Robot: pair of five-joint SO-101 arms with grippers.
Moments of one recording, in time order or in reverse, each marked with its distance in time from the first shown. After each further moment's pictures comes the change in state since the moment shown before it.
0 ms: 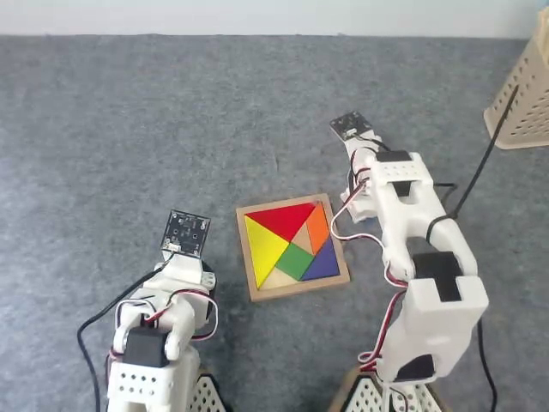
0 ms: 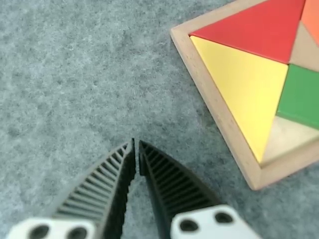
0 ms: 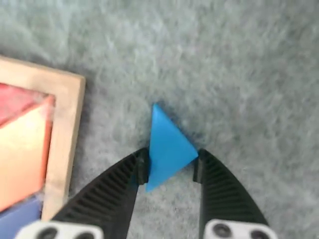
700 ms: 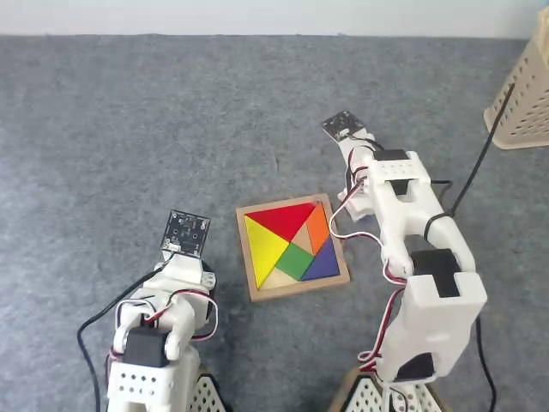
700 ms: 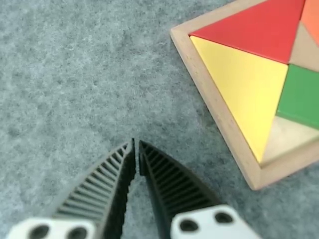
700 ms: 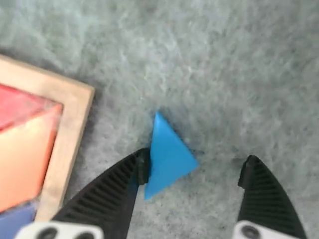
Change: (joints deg) left arm 0.0 0.0 0.0 0.0 0.0; right arm -0.3 1.2 -0.9 -2.4 5.1
